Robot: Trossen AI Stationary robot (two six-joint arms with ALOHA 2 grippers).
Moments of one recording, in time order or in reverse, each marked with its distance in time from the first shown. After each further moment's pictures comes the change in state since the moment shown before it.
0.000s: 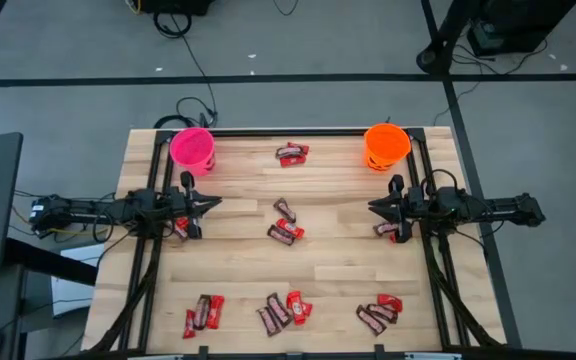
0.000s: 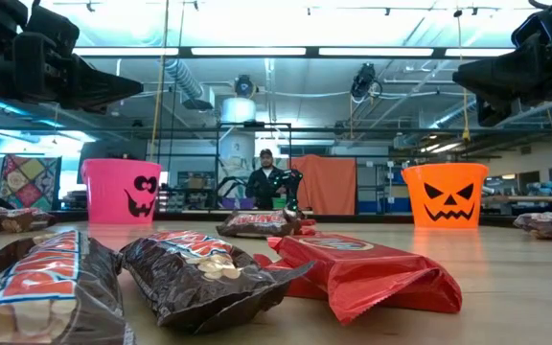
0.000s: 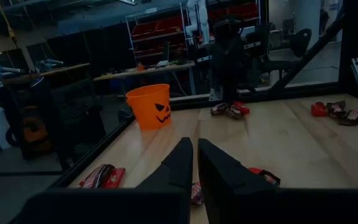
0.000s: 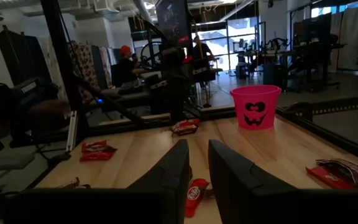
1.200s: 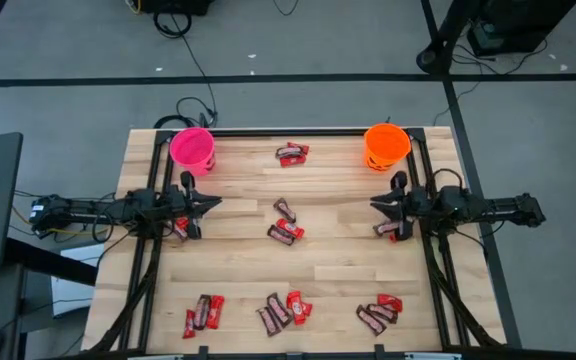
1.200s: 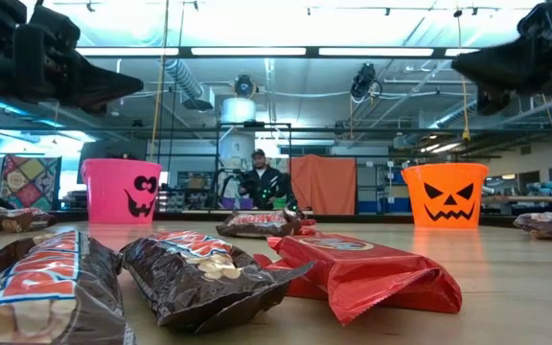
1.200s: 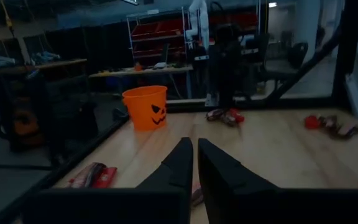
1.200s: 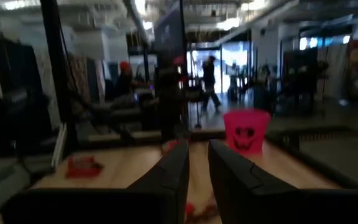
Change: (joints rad) left arm 0.000 0.000 0.000 0.020 0.006 -0.096; right arm -0.003 0.004 0.000 0.107 0.027 -0.088
